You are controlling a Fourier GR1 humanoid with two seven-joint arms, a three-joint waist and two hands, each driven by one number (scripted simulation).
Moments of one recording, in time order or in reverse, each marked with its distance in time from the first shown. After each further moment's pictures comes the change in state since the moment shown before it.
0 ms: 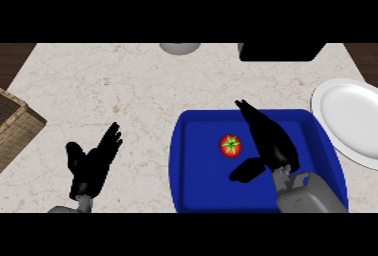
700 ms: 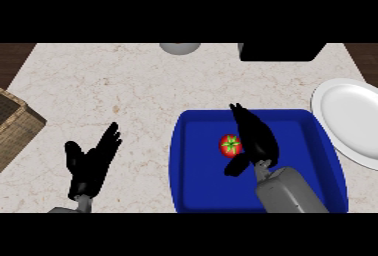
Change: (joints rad) left arm 0.015 -0.043 0.056 -0.024 -0.060 -0.040 0.038; right arm -0.025 0.119 -0.027 0.212 0.204 -0.006 -0.037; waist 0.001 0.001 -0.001
